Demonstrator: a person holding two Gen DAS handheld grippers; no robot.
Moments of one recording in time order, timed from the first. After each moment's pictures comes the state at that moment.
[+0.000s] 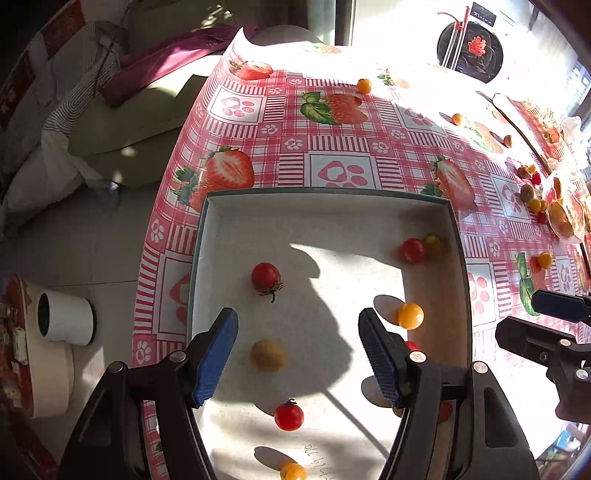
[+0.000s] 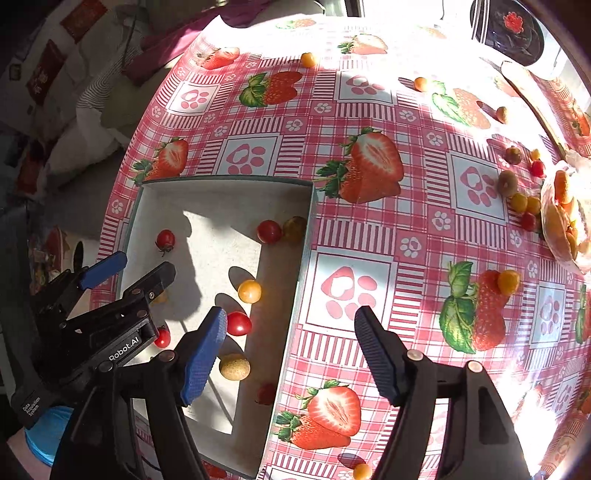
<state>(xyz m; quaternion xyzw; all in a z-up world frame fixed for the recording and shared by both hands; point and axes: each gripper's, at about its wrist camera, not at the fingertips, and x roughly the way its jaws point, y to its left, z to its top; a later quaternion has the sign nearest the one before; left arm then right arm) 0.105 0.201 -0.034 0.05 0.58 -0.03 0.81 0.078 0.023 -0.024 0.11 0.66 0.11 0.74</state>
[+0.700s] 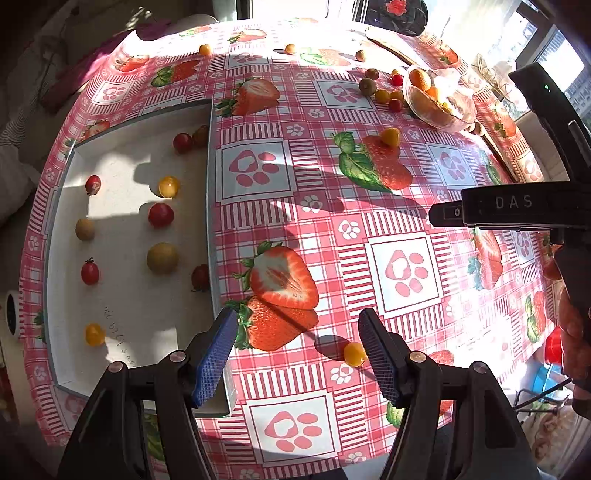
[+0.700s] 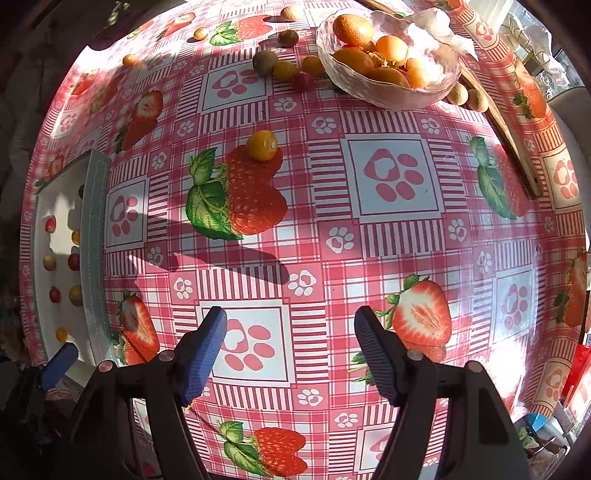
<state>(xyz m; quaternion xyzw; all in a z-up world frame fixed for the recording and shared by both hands) -0.023 0.045 -0.036 0.05 0.62 -0.12 0.77 -0.009 -0.146 -0.055 0.13 0.69 -0.01 0.71</state>
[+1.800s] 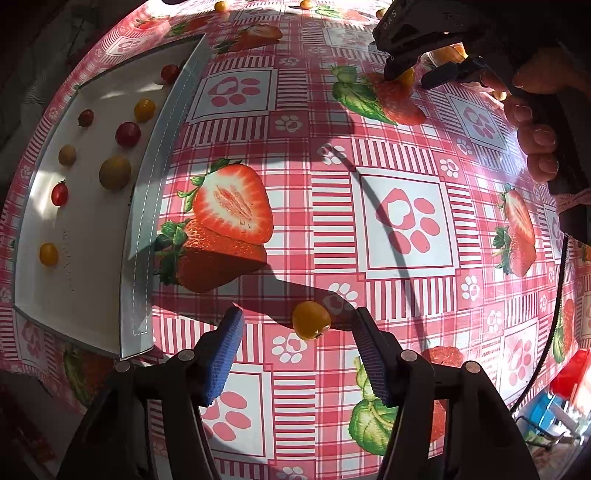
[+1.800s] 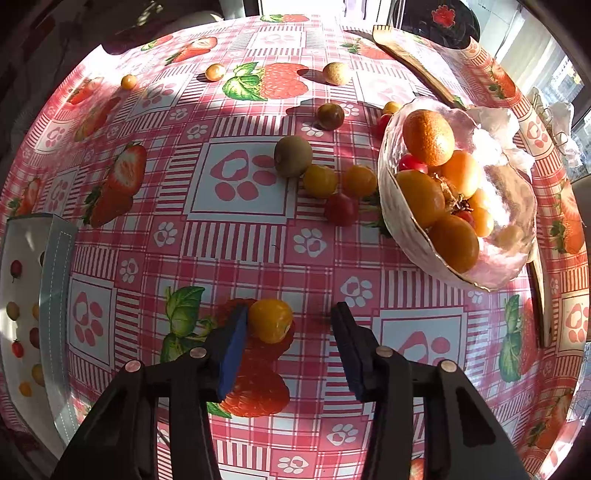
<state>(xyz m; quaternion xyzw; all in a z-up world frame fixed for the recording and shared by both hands) -0.067 -0.007 -0.089 0.03 0.64 -0.04 0.76 0.120 -0.121 -0.093 0.05 0.63 0.01 0.77</state>
